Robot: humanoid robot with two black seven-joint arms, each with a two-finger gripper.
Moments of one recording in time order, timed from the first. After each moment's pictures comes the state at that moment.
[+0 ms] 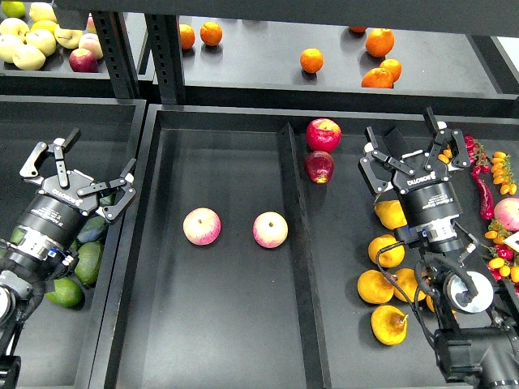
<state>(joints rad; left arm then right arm) 0.01 0.00 -1.61 -1.38 0.02 -0.35 0.36 0.19 0.02 1.51 1.15 0.04 0.58 -0.18</state>
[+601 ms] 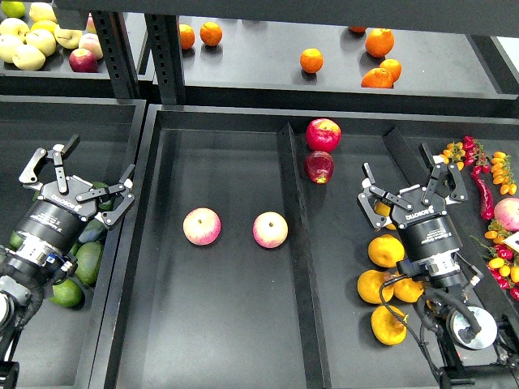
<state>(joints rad) 0.04 0.00 -1.61 -1.38 0.02 -0.35 0.36 0.06 0.01 1.51 1.22 -0.01 0.58 -0.18</state>
